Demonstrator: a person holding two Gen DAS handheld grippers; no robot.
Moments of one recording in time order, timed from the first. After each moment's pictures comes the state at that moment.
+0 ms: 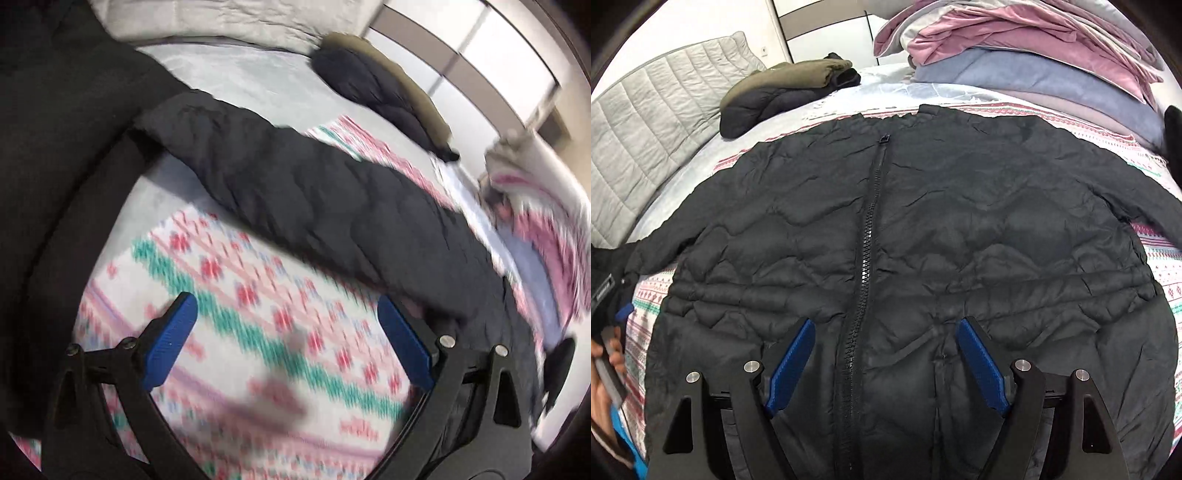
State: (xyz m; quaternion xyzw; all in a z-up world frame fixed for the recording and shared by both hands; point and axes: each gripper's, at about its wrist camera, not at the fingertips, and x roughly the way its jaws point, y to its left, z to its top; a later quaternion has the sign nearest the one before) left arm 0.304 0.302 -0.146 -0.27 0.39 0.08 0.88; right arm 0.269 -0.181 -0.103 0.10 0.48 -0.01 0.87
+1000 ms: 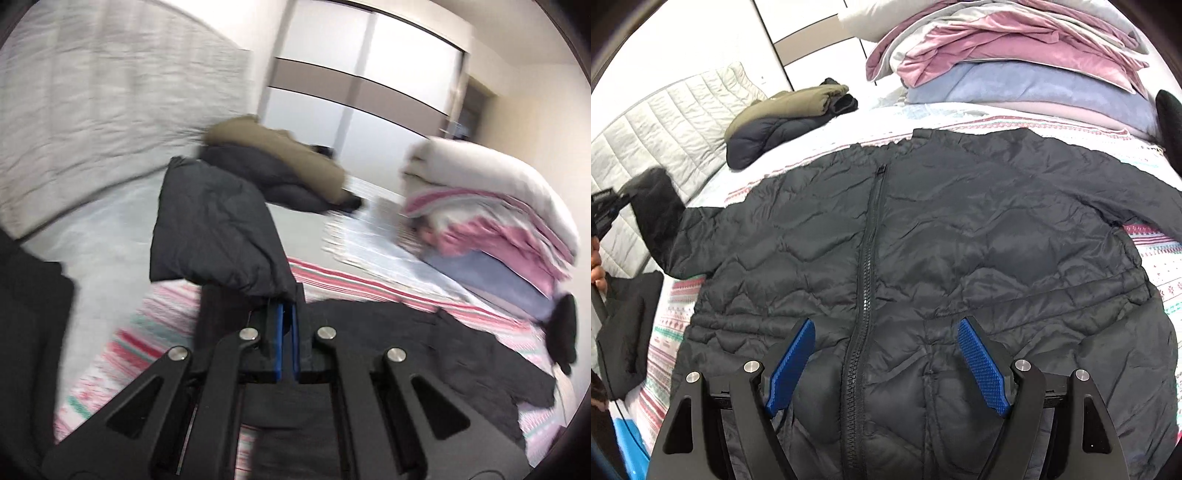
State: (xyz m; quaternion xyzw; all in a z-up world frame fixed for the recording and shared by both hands) left arm 0.372 0.137 0.024 -0.12 0.27 -0.02 0.95; right arm 0.258 -0.202 -0.077 0.14 0.44 0.00 0.89
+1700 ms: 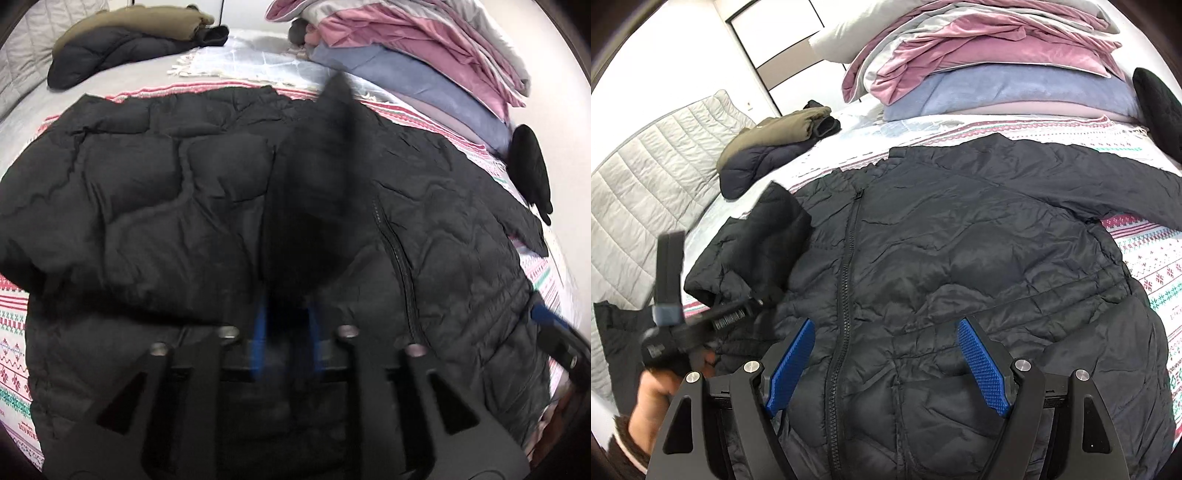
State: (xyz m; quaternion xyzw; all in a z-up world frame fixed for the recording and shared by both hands) left arm 0.358 -0.041 -0.131 -0.01 0.47 -0.20 0.86; right arm 0.250 -0.235 -0.065 0.18 0.42 -0.02 0.89
